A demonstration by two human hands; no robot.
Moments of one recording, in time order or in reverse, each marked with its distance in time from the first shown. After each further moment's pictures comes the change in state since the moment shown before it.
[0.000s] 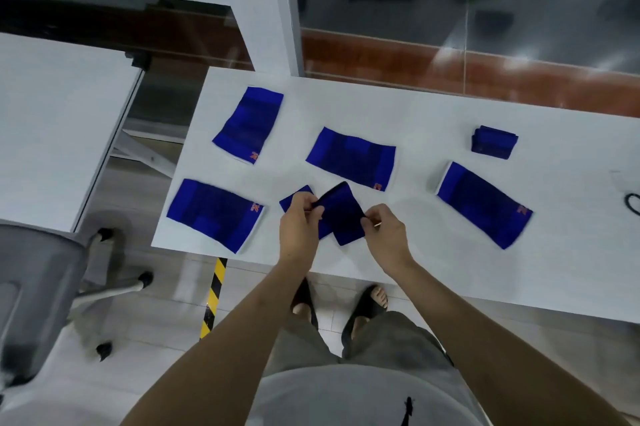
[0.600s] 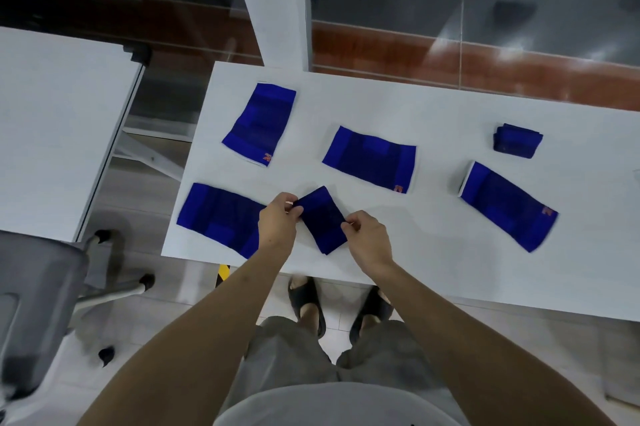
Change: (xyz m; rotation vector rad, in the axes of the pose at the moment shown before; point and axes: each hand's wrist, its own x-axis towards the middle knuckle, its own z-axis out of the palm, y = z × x) left_hand 0.077 -0.052 -0.059 0.196 -0.034 -0.162; right_hand 0.010 -0.029 0.078 -0.119 -0.038 0.063
